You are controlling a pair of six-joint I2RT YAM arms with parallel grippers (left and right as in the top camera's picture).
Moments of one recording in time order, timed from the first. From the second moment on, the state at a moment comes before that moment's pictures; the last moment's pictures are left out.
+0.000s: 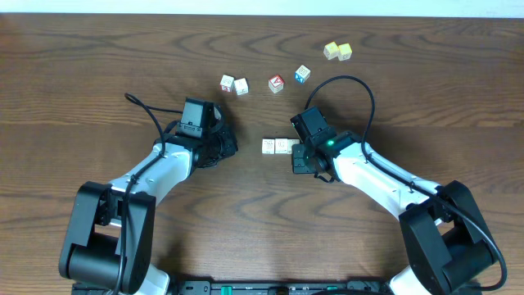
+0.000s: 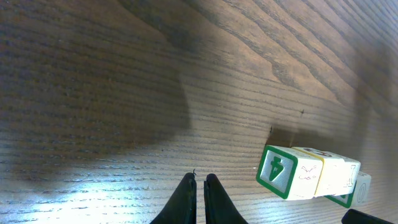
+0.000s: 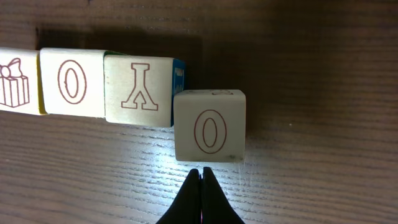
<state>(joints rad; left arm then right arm) -0.25 1.70 0.86 -0.21 0.33 -0.64 0.55 1.75 1.02 -0.53 0.04 0.52</state>
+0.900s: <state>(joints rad) -0.25 1.70 0.86 -0.21 0.33 -0.64 0.55 1.75 1.02 -0.47 0.06 0.52</state>
